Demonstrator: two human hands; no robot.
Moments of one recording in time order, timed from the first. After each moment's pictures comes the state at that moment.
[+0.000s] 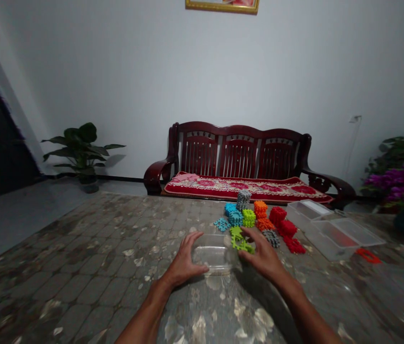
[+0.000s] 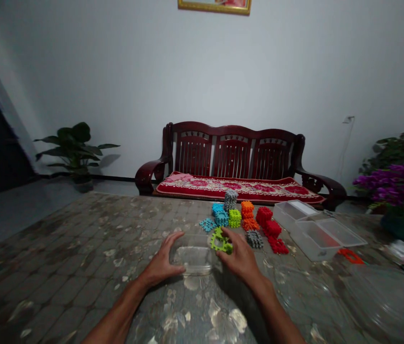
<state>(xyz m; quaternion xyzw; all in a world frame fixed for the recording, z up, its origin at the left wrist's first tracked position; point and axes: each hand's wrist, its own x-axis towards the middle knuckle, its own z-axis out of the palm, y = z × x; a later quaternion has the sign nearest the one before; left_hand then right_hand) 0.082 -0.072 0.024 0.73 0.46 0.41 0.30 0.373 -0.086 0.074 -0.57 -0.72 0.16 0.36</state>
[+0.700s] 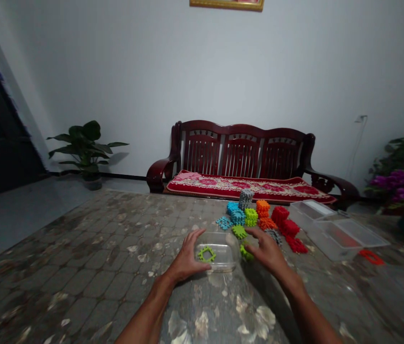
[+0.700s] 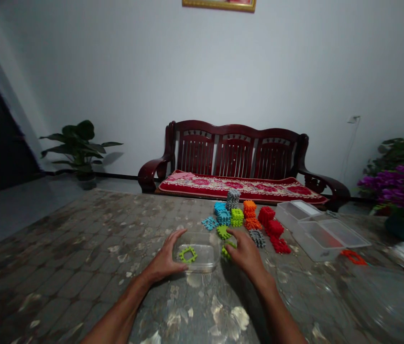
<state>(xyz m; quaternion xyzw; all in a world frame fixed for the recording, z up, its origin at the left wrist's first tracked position) 0.083 -0.072 0.026 0.72 0.46 0.39 0.32 0.381 -0.074 0.073 -0.60 -0.72 0.14 0.32</state>
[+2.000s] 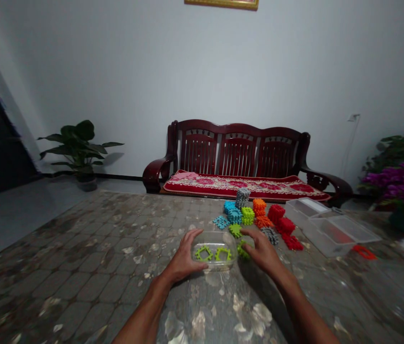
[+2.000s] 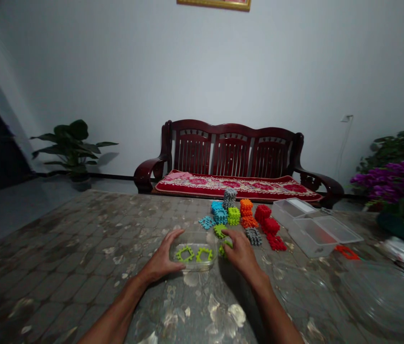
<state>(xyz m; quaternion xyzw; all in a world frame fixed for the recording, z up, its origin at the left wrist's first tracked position) 0.084 -0.069 0.025 0.73 0.47 0.39 0.31 0.382 -0.074 0.065 -0.59 -0.74 0.11 0.30</state>
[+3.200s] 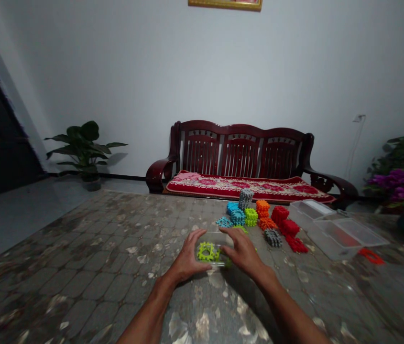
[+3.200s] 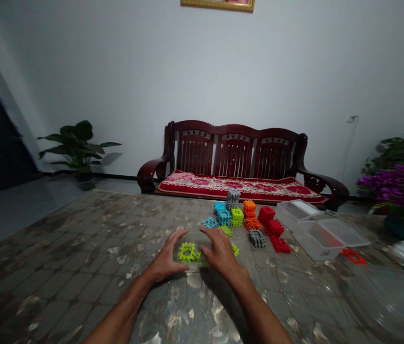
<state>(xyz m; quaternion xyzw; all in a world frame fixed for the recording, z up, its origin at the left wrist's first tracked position) 0.085 -0.068 0.023 0.73 0.45 0.40 0.31 0.318 -0.072 0.076 -0.48 -0.80 0.14 0.34</state>
